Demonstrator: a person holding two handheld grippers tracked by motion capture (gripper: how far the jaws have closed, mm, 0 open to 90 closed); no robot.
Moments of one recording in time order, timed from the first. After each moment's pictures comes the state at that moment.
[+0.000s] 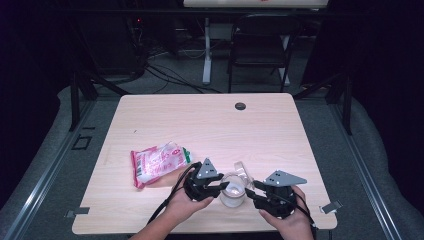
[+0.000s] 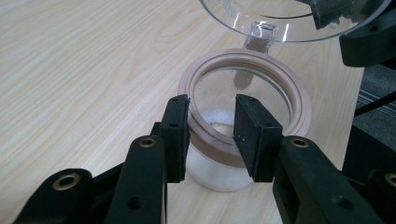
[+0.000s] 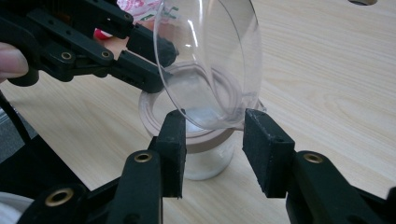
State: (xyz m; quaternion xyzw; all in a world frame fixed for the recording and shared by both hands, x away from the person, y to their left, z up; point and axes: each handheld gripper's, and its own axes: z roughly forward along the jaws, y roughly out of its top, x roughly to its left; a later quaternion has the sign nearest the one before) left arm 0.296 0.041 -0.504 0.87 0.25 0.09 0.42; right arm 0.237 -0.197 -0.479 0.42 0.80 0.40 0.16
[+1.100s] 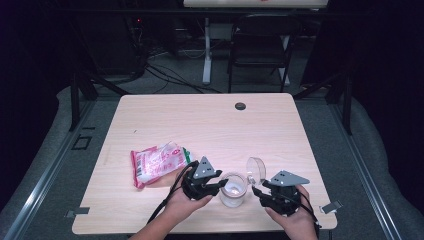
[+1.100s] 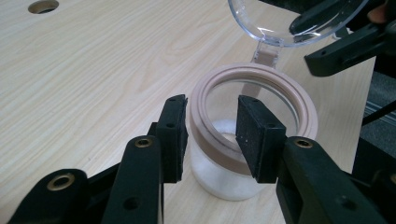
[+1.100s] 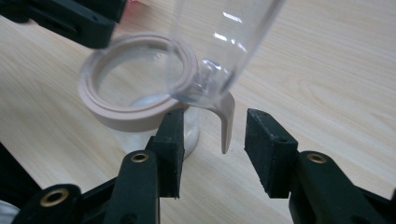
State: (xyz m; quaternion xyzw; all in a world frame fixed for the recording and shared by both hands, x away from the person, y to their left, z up) left arm 0.297 0.047 -0.501 0.85 0.26 0.11 0.44; right arm 0.250 -0.216 -0.507 0.42 0.80 0.39 0.19
